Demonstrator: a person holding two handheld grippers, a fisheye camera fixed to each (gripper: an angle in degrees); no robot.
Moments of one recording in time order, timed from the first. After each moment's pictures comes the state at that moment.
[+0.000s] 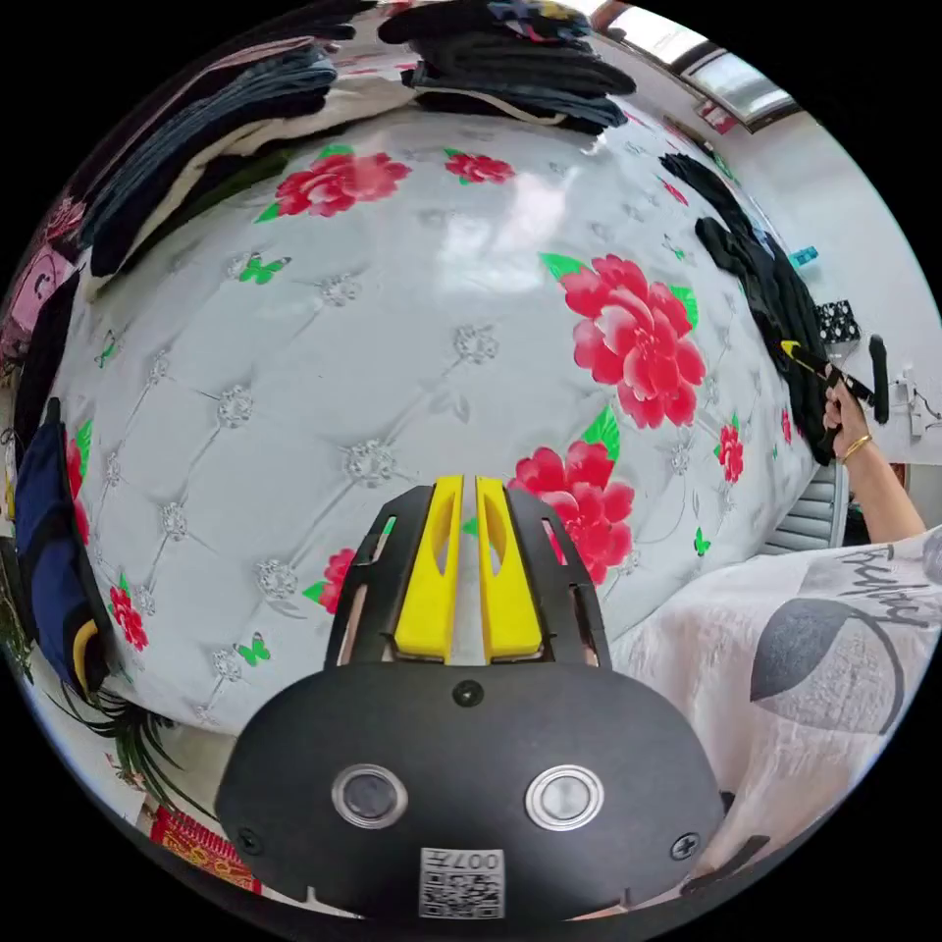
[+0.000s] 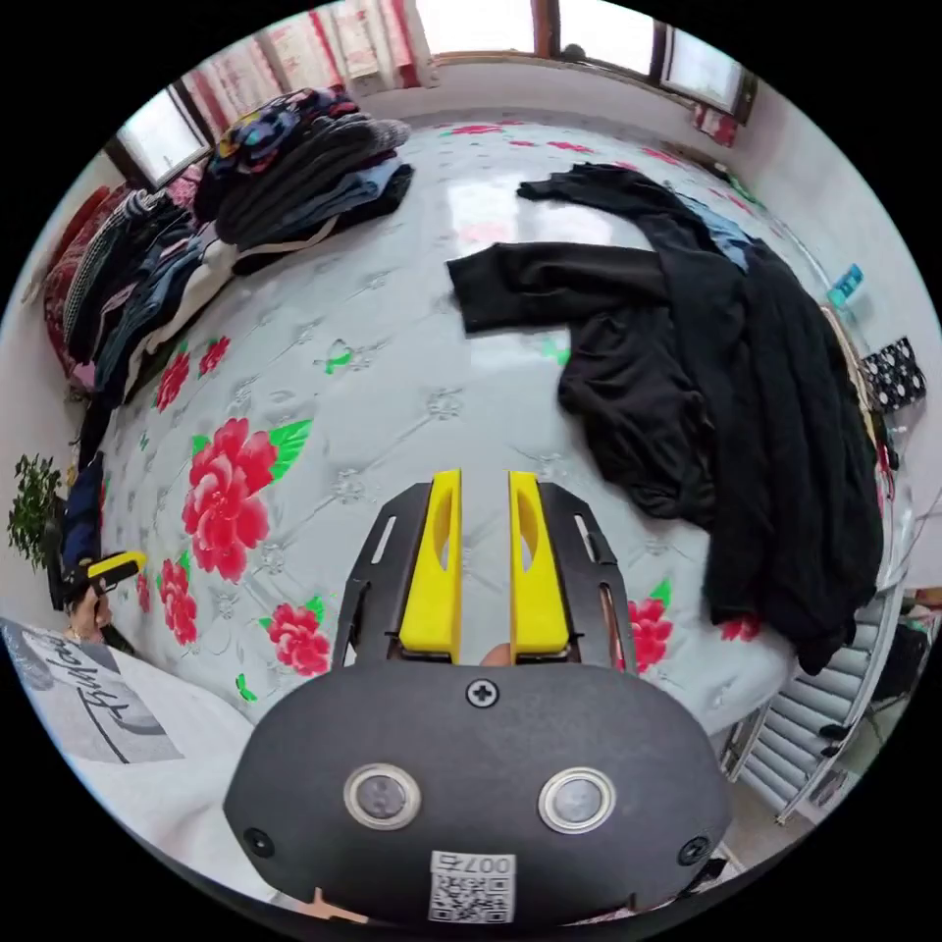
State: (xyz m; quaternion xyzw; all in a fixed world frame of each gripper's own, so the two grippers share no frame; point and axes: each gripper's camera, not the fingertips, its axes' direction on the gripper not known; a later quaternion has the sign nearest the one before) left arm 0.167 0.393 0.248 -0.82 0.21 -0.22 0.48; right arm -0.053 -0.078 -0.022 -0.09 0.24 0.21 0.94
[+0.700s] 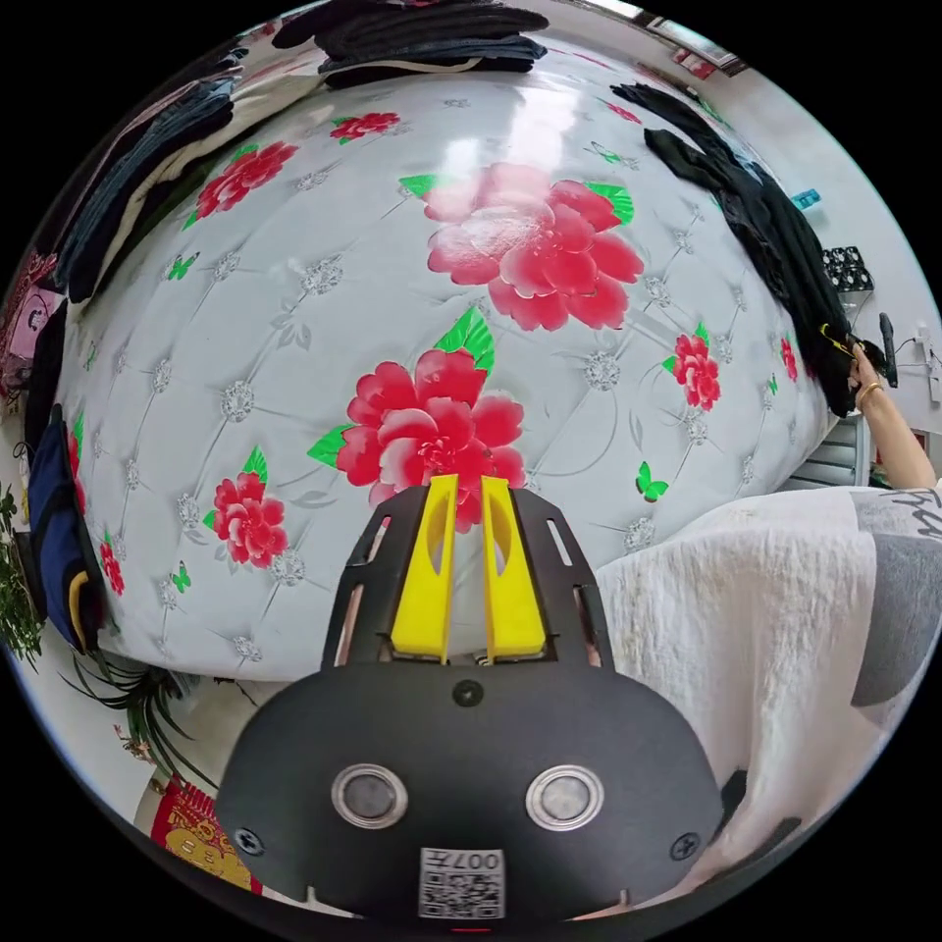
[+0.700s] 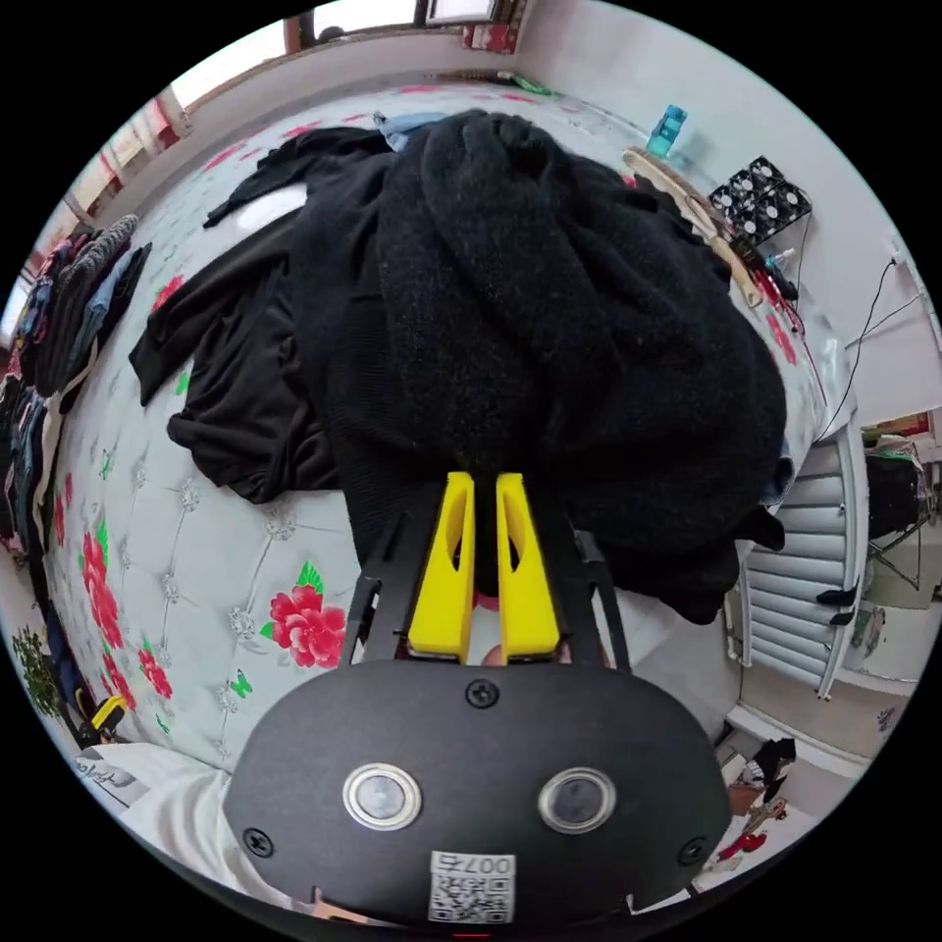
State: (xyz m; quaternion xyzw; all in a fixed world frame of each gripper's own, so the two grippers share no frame) left arm 0.215 0.354 0.217 -0.84 0.20 -0.19 0.47; right arm 0.078 -0.011 -0.134 -0.07 0.32 0.33 0.89
